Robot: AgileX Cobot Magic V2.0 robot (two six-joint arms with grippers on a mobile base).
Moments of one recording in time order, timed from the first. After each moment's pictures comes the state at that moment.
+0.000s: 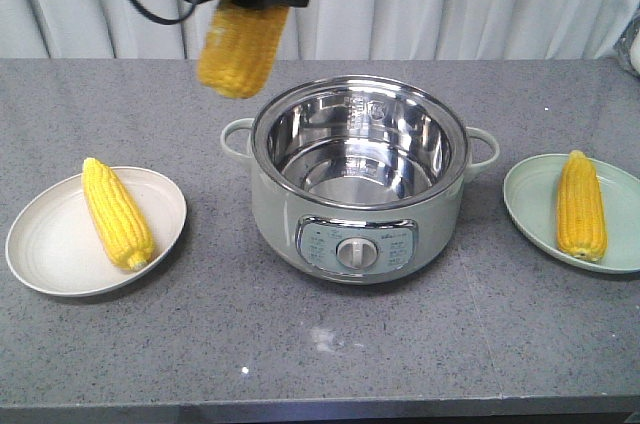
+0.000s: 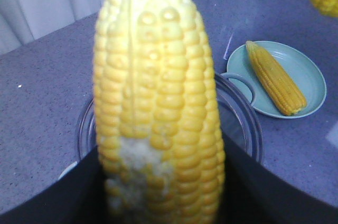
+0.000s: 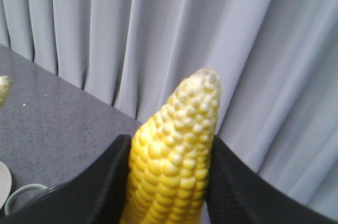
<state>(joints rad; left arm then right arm) -0.57 1.63 -2.01 -0.13 1.06 0.05 0.07 1.49 -2.02 0.53 0.93 -0.54</state>
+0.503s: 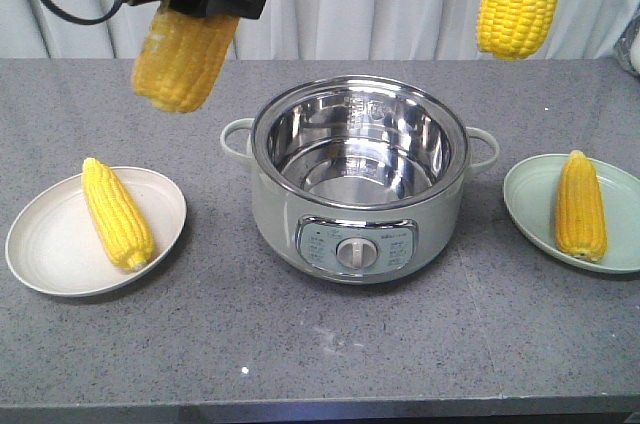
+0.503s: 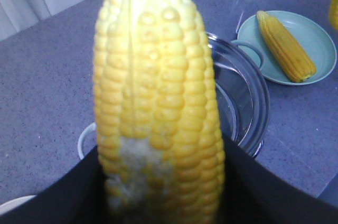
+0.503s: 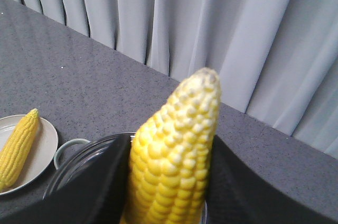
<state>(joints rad) -0.57 1.57 -2.01 -0.09 1.21 0.05 0.07 1.49 -2.02 0.53 1.10 -0.45</state>
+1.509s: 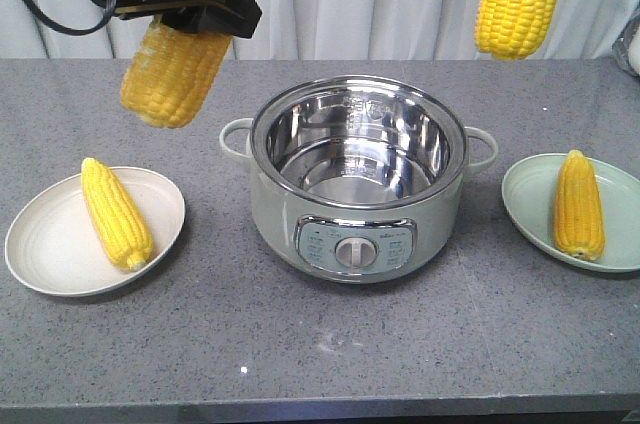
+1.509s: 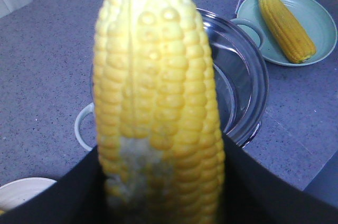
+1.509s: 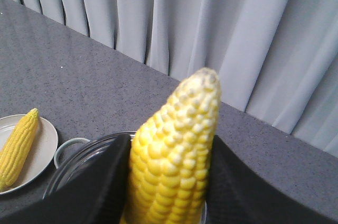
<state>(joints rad) -0.57 1.57 -2.01 -0.09 1.25 0.05 0.07 1.49 -2.02 0.53 1.10 -0.45</state>
